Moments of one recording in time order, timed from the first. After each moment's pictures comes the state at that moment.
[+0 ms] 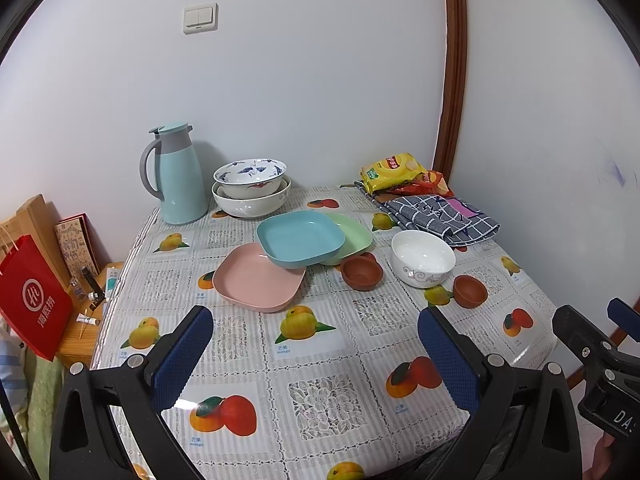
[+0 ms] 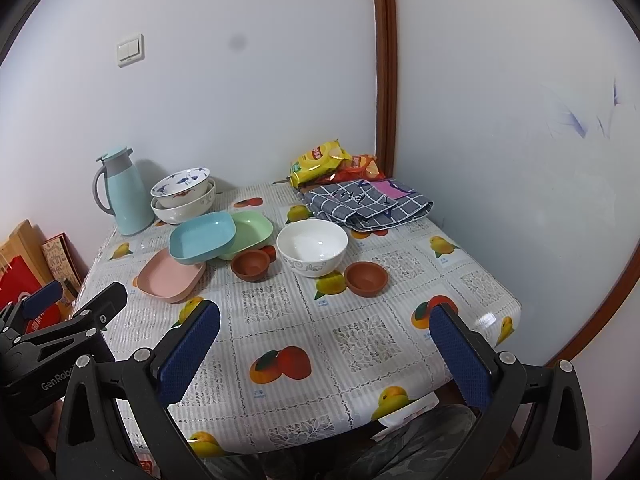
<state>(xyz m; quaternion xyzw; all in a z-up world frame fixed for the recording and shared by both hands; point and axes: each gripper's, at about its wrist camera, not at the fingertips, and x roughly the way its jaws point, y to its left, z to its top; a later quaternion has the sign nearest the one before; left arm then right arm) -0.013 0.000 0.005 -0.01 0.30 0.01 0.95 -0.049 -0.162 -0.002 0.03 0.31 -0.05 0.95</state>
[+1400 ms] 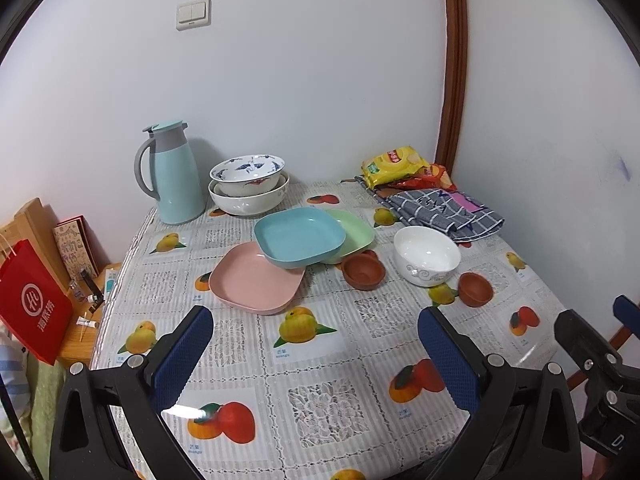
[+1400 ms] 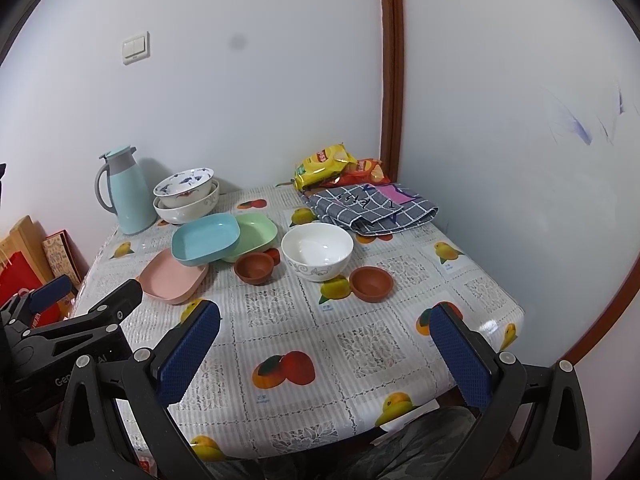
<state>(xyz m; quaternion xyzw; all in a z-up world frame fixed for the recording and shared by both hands) 0.003 0.000 -0.001 0.00 0.32 0.01 0.95 -0.042 -0.155 -0.005 0.01 0.31 -0.05 0.95</state>
